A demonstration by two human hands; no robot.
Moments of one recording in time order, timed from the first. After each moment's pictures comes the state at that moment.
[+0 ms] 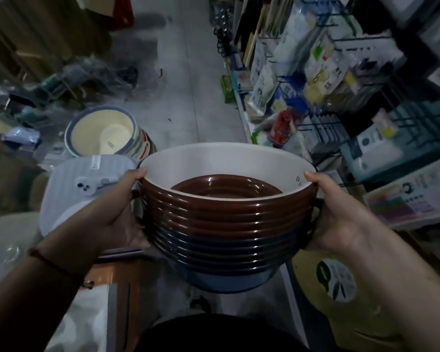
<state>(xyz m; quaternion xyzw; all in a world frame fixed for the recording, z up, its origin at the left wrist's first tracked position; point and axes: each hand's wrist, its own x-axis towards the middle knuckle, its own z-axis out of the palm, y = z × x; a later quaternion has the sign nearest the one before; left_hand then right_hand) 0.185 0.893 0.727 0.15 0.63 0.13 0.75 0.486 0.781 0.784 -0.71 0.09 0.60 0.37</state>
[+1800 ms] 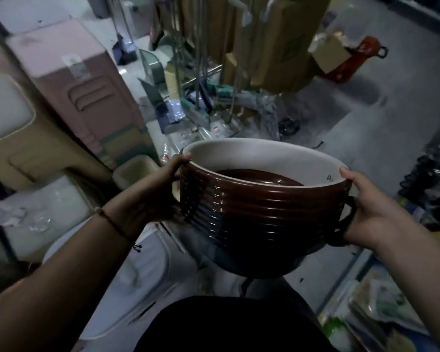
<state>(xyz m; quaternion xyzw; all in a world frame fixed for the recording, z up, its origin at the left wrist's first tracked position) 0.111 1.315 0.720 -0.03 0.64 0.44 0.63 0.381 1.488 0.761 -0.69 -0.22 0.68 0.09</state>
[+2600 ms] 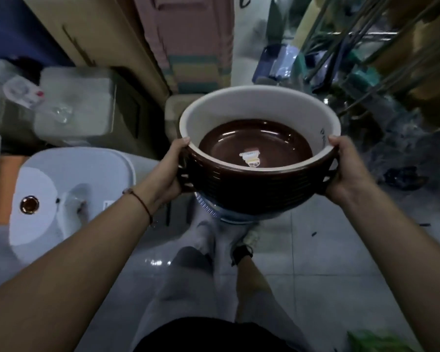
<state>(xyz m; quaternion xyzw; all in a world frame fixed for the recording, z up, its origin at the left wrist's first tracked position) 0.026 1.425 0.519 -0.36 0.59 0.63 0.35 0.077 1.720 0.550 -0.57 -0.47 0.67 -0.12</state>
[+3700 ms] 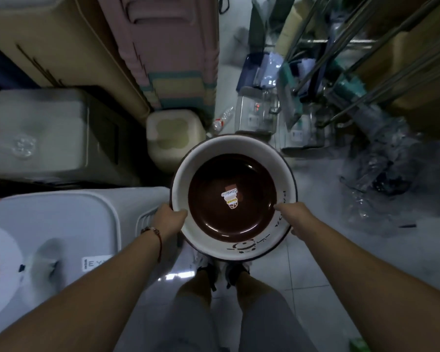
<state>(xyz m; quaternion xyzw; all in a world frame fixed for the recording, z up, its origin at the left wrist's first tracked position) 0.011 1.397 0.387 -0.23 0.80 0.38 0.40 0.064 1.695 0.406 -0.56 -0.62 0.45 -0.30</state>
